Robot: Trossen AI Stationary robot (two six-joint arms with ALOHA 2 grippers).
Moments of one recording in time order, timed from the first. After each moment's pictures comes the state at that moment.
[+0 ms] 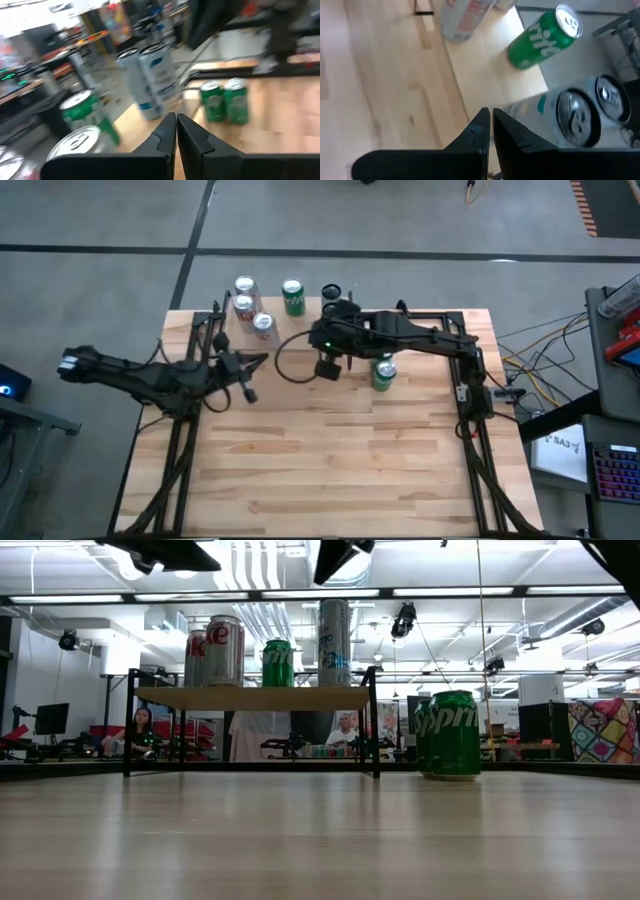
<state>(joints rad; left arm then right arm) -0.19 0.82 0.66 0.00 -0.77 0.18 -0.05 2.01 2.35 -1.27 0.46 0.00</state>
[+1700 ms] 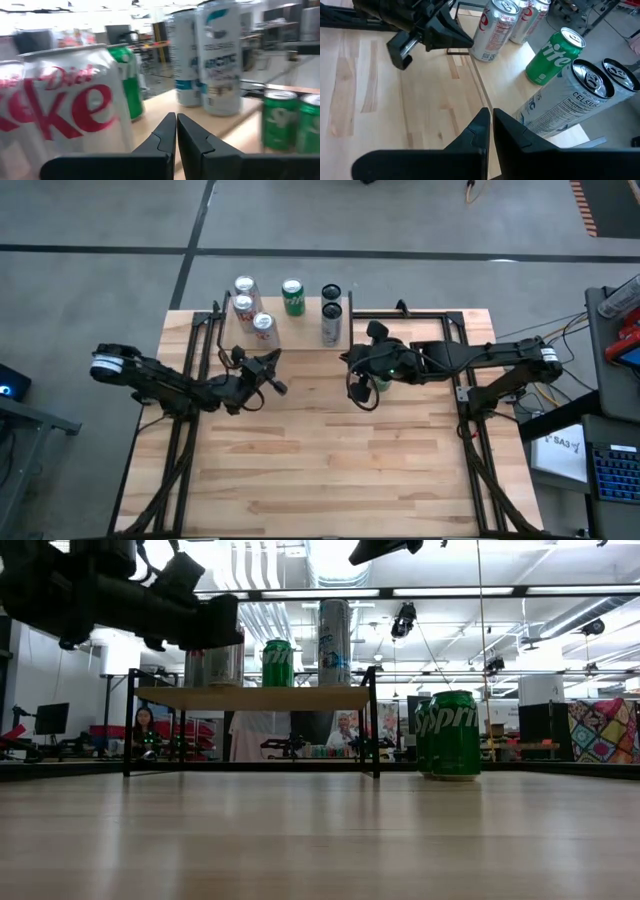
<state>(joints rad) -0.08 1.38 0.34 1.19 -1.00 0.23 0.07 1.45 1.43 -0.56 0.46 -0.05</state>
